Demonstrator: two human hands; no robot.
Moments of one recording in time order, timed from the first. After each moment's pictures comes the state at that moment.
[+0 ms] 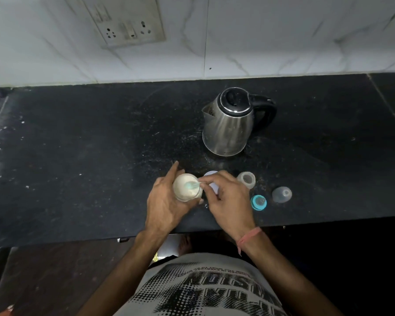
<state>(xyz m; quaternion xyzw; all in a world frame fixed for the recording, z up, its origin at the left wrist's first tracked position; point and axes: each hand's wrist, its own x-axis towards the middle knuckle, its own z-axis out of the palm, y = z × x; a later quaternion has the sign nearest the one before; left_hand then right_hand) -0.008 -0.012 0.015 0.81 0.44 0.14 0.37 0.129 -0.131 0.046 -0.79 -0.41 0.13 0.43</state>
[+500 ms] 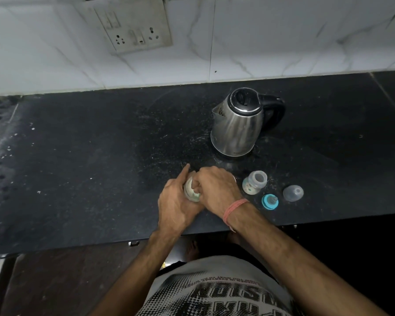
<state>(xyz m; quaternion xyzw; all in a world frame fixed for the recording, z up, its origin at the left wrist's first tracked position) -0.017 -0.005 0.007 0.78 0.45 0.15 0.40 0.115 -0.060 0.067 -0.83 -0.53 0.19 0.04</state>
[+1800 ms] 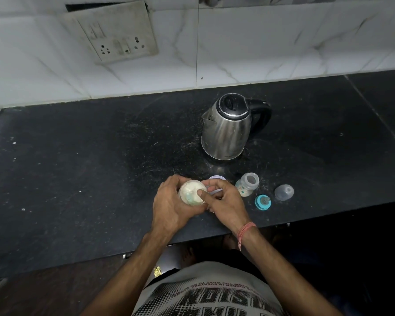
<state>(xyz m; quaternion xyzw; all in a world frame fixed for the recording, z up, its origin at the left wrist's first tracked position) -0.014 0.006 0.007 0.78 0.39 0.18 0.45 0.116 -0.107 -0.005 -0.76 -0.18 0.34 0.53</state>
